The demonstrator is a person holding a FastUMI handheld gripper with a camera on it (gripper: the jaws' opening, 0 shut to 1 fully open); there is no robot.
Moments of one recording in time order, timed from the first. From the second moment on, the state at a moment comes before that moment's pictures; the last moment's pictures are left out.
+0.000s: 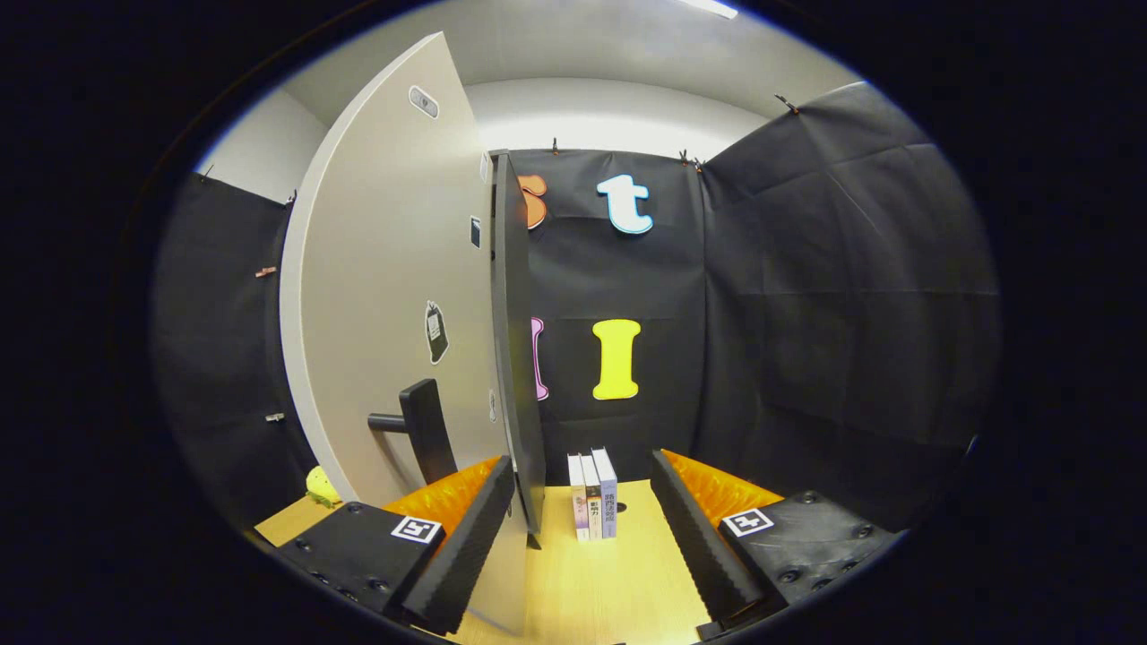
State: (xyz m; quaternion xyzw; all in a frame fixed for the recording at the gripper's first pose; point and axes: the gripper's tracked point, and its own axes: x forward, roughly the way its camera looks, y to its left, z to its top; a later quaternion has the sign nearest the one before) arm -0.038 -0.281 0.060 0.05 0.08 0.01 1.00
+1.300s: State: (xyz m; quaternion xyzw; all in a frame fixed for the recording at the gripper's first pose) arm -0.030 -0.071 0.060 0.06 0.10 0.00 0.99
